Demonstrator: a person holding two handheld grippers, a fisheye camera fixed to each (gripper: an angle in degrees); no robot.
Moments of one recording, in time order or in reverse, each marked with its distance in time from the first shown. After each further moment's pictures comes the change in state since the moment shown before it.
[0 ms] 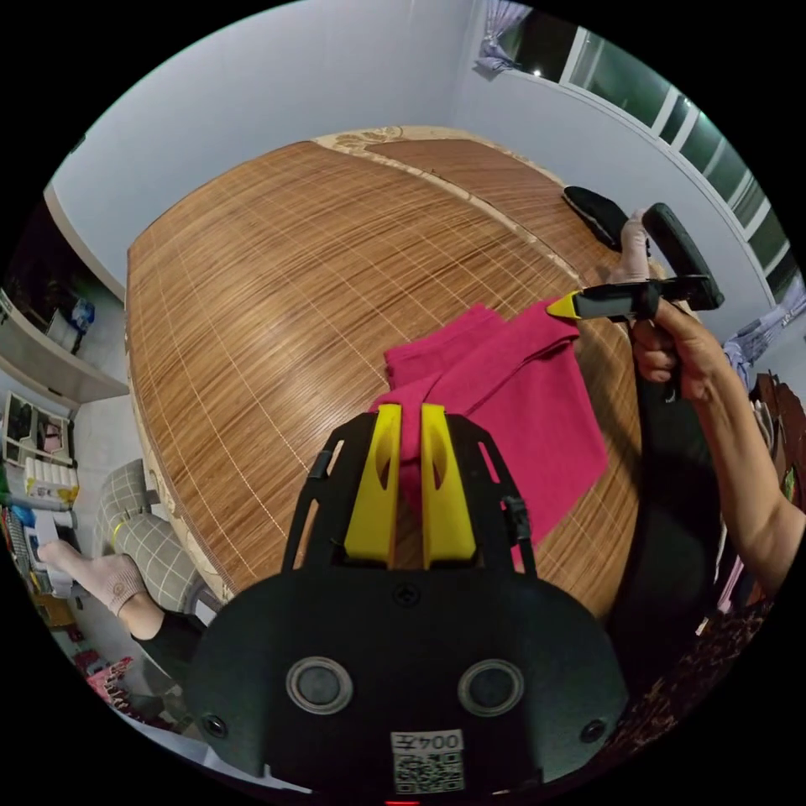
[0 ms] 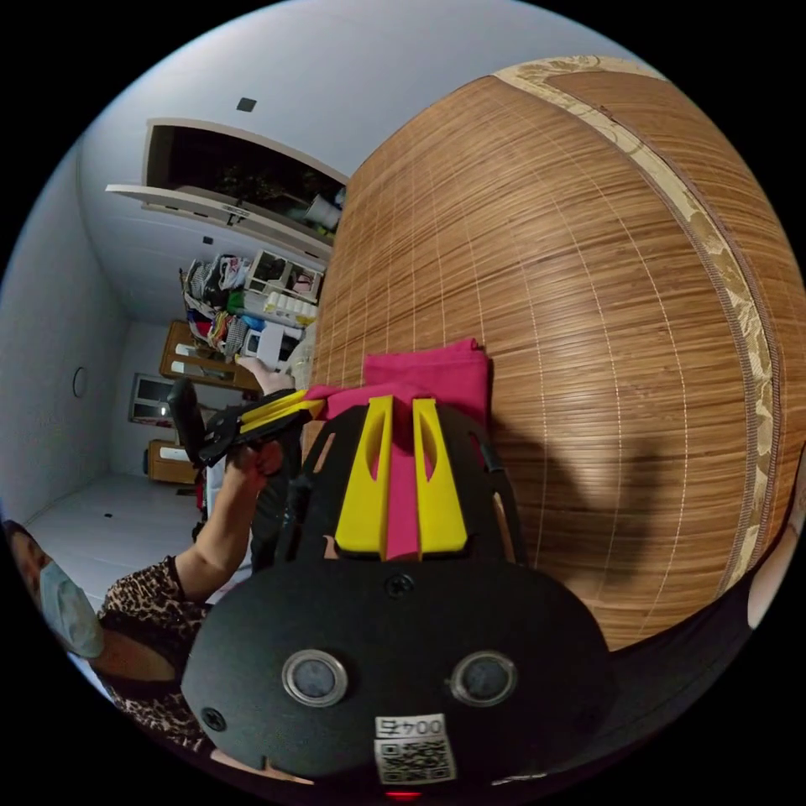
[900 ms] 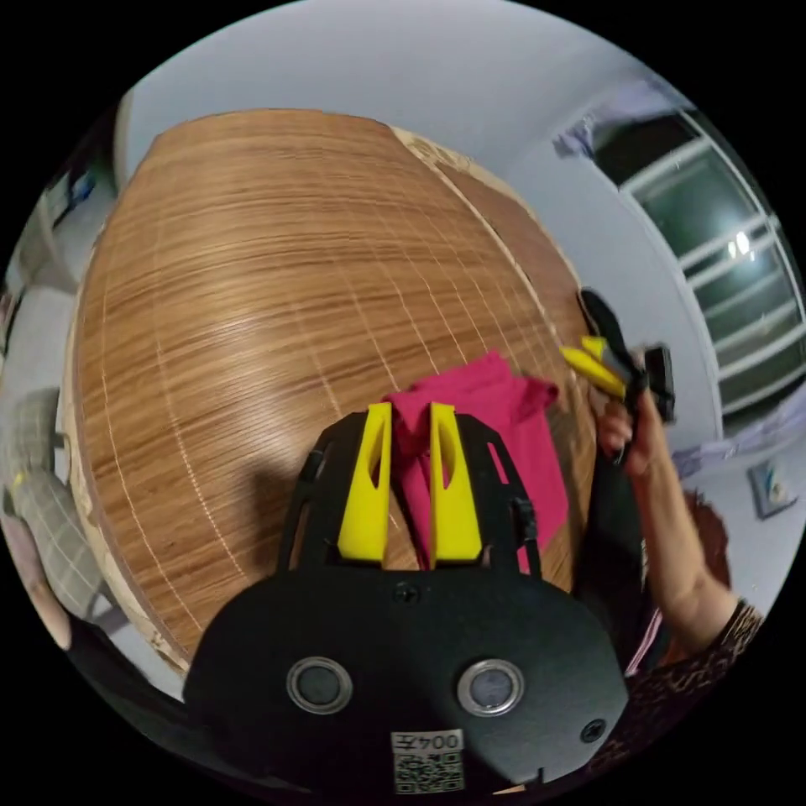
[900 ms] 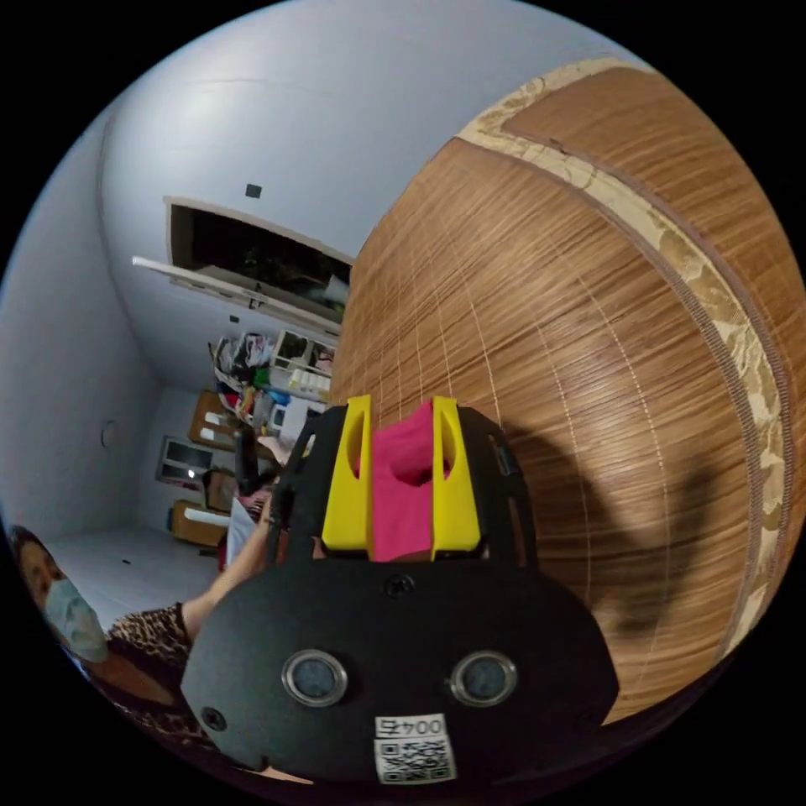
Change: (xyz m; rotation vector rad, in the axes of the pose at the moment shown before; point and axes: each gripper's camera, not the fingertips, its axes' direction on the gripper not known) left arm -0.165 0.046 0.080 0.137 0.276 -0.395; right arm 0.073 -0.007 0.002 0.246 -0.046 0.007
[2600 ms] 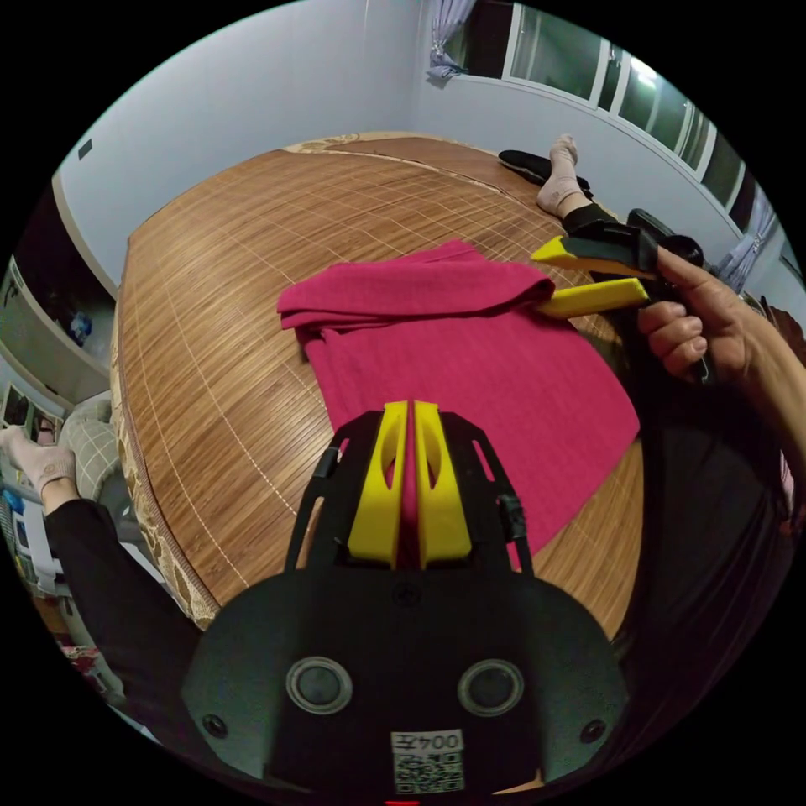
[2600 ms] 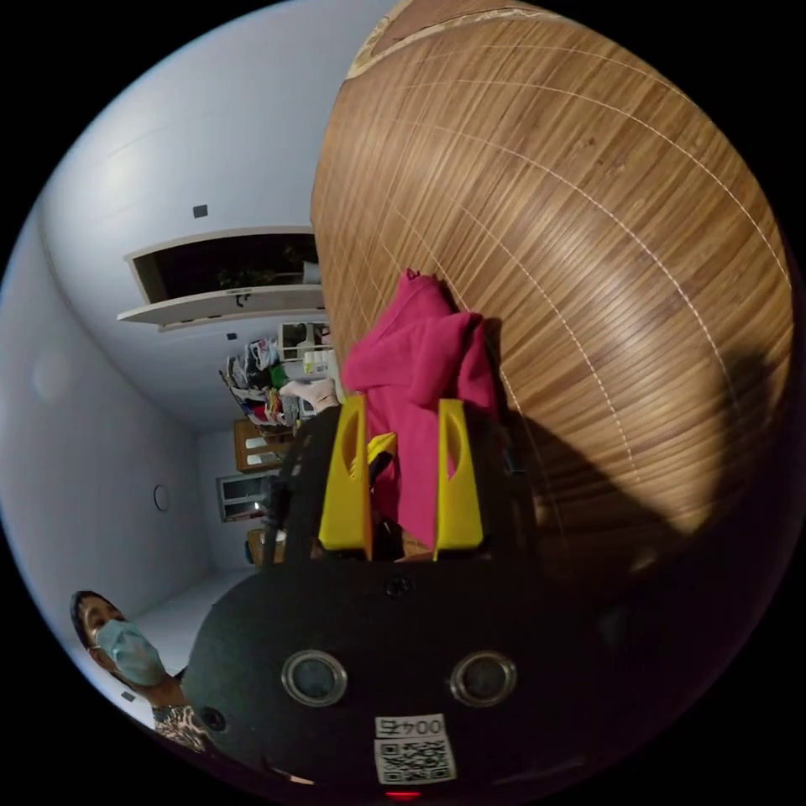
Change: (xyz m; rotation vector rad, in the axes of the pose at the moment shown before) left arm 0.111 0.508 -0.024 -0.060 -0.246 0.473; right arm 0.060 0.402 0.060 -0.123 -0.168 0.419
